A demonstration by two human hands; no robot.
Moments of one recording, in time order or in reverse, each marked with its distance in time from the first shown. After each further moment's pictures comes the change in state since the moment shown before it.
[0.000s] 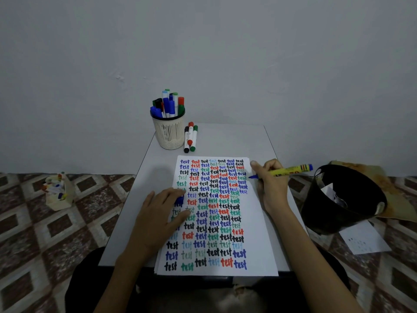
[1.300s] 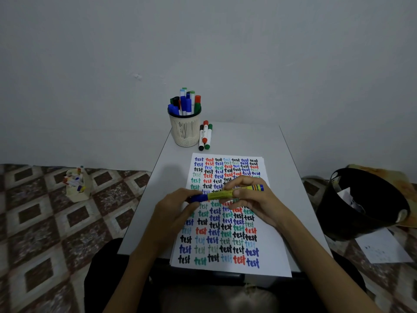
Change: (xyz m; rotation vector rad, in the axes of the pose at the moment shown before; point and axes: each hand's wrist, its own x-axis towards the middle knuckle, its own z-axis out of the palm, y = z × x) left_hand -0.007 0.014 -0.018 -0.298 0.162 0.119; right_hand -0.043 -0.012 0.032 0.059 -0.810 0.382
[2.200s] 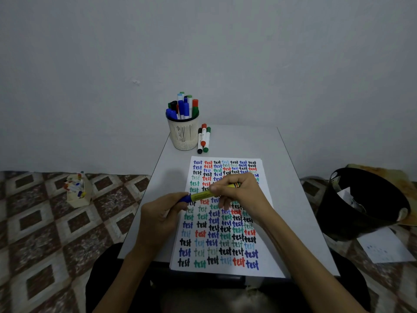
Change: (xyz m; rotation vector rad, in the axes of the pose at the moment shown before) left_hand 0.000 0.002 -0.013 0.008 0.205 0.078; right_hand 0.012 -0.010 0.038 -0.286 0.207 -0.110
